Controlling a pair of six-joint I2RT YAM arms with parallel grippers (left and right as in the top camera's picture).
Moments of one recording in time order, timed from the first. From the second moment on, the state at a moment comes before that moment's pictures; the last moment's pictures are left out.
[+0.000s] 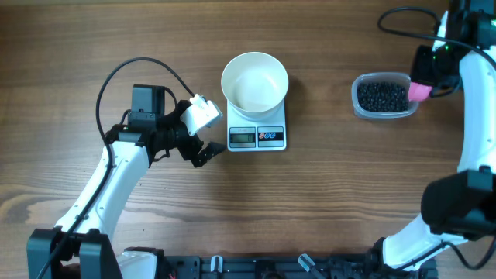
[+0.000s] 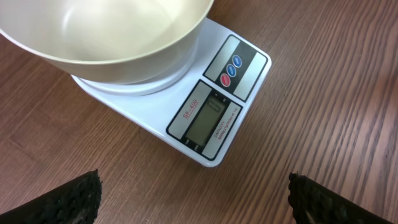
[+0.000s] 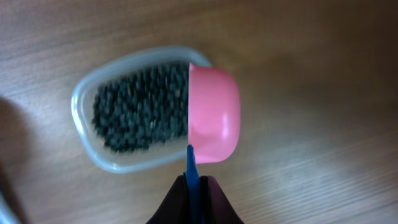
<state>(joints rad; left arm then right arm) -0.10 1.44 0.86 -0.51 0.64 0.76 -0.18 1.85 1.87 -1.30 0.13 0.05</state>
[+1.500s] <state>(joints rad) -0.10 1.44 0.86 -0.51 0.64 0.76 -0.16 2.05 1.85 -1.38 -0.07 -0.29</state>
